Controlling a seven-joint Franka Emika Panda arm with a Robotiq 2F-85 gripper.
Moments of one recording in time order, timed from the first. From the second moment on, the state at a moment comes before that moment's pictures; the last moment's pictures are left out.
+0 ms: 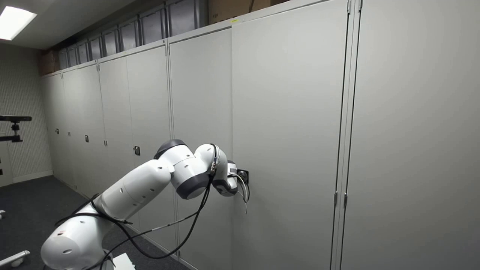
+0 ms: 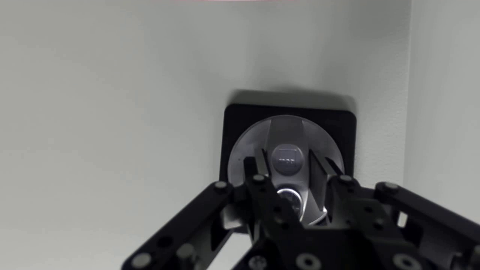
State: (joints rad) arm -0.66 0.93 1.01 -1.62 -2.60 2.72 1.83
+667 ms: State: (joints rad) arm -0.66 0.93 1.01 -1.62 -2.60 2.72 1.83
